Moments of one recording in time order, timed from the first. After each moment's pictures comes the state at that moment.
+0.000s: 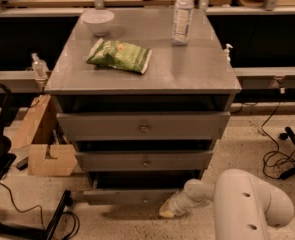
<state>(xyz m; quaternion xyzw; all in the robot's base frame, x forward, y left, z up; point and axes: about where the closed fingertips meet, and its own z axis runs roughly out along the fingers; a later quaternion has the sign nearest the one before) 0.525 -0.096 0.120 -0.57 0.77 0.23 0.17</state>
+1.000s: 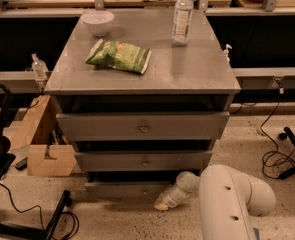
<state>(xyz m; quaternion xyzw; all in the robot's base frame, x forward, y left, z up) 0.564 -0.068 0.119 -0.57 0.78 0.23 0.16</state>
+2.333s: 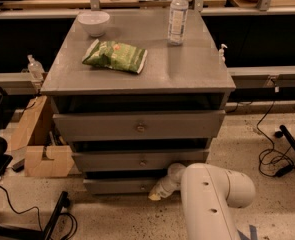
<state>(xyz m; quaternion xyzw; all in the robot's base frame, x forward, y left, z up) 0.629 -0.047 0.118 -0.54 0.80 0.21 0.16</state>
